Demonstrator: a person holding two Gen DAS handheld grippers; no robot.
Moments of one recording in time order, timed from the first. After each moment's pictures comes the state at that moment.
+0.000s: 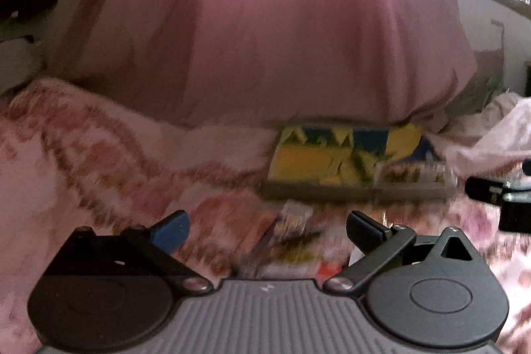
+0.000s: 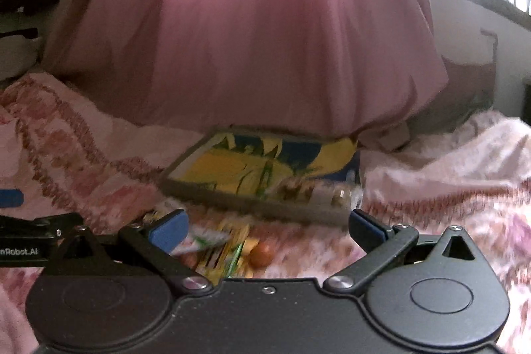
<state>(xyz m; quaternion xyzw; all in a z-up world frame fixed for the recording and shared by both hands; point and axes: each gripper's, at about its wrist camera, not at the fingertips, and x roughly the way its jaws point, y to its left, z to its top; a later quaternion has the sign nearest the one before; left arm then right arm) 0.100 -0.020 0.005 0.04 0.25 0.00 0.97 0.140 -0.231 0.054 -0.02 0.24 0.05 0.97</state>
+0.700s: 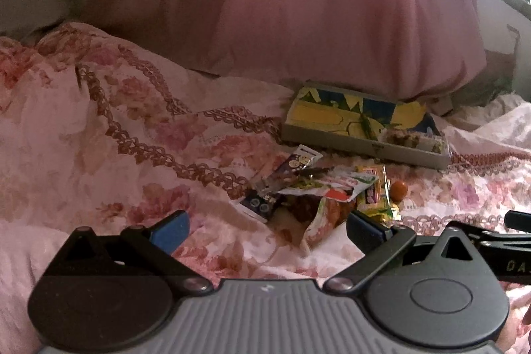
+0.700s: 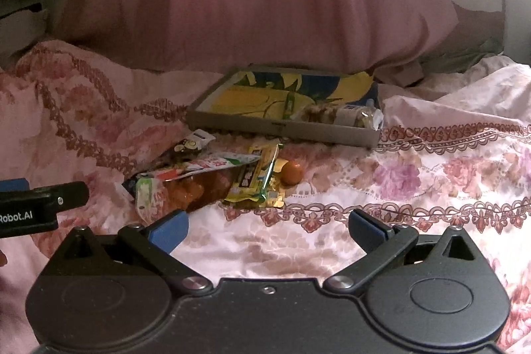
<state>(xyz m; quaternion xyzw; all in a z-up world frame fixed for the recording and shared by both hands) 0.041 0.006 -0.008 -0.02 0.30 0.02 0.95 0.103 -0.212 0.027 0.00 0.33 0.07 0.94</state>
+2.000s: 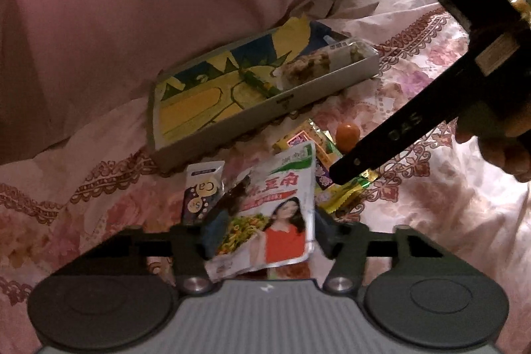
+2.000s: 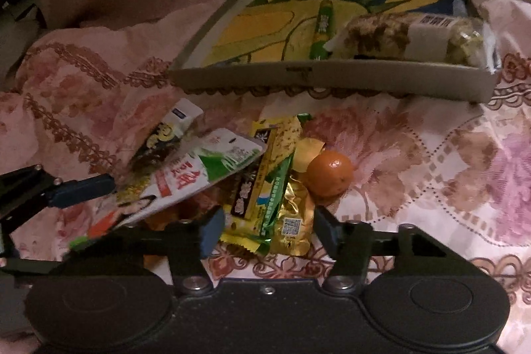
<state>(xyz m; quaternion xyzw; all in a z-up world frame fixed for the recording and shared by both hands) 0.167 -0.069 -0.063 0.24 0.34 -0.22 0.88 0.294 -0.238 -0.056 0.11 0.49 0.19 0.84</state>
